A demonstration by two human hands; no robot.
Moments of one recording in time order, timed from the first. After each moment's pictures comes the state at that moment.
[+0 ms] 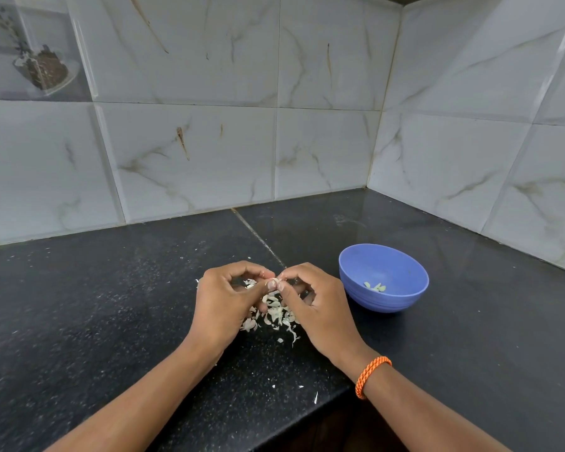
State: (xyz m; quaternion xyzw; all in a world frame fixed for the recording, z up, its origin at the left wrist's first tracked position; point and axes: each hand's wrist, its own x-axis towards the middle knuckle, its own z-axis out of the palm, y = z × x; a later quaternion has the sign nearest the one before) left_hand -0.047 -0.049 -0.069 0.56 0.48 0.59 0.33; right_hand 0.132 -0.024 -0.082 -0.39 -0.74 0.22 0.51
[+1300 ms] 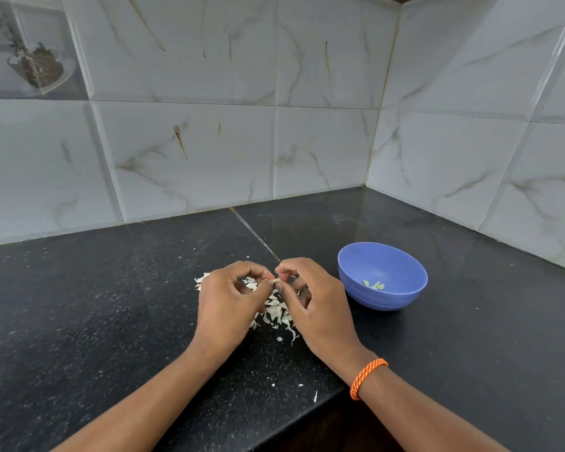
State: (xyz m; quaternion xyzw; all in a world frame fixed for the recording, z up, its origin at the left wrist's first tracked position) left_hand -0.039 -0.050 -0.070 0.58 0.53 0.57 0.24; right_hand 0.128 -0.027 -0.083 -0.38 -0.77 0.10 0.50
